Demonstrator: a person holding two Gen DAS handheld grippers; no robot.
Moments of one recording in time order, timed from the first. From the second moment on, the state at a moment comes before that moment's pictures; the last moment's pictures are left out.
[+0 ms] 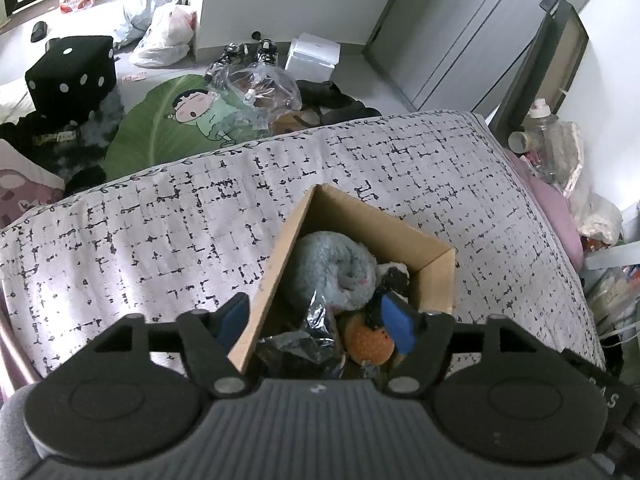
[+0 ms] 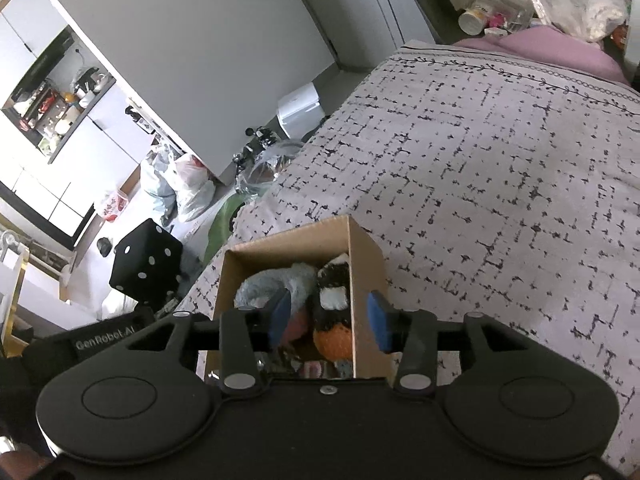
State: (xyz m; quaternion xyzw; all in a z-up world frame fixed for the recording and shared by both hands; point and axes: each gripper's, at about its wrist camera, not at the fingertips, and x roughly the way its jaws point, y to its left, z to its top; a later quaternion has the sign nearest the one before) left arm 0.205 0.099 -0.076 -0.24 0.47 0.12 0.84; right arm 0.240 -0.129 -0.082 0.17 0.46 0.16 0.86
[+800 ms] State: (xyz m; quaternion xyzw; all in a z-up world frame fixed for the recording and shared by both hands) left arm 0.159 0.059 -0.030 -0.12 0.46 0.08 0.88; right arm 0.178 -0.174 -0.044 0.14 0.44 0.11 0.88
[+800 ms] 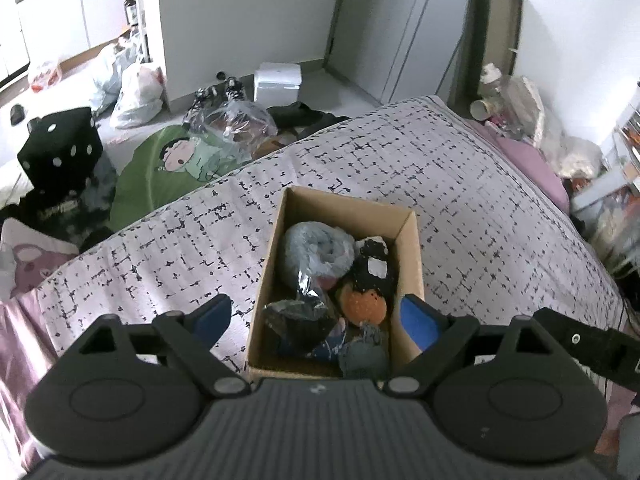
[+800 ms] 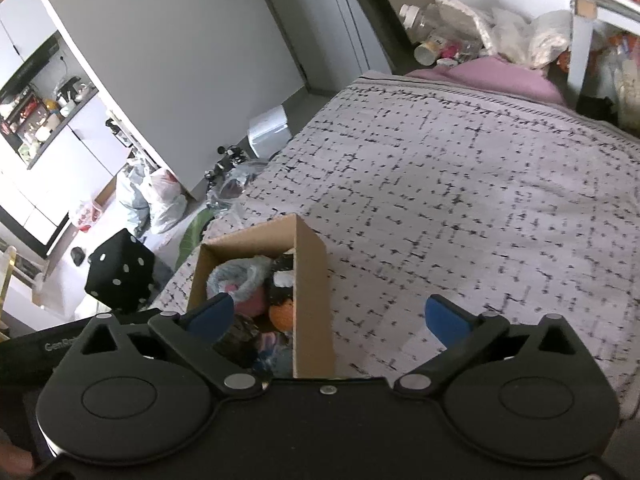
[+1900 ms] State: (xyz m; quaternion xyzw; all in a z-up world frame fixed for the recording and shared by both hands) left arm 0.060 0.023 0.017 -0.03 0.43 0.01 0.90; right arm 0.069 -0.199 0.004 0.07 0.39 0.09 0.91
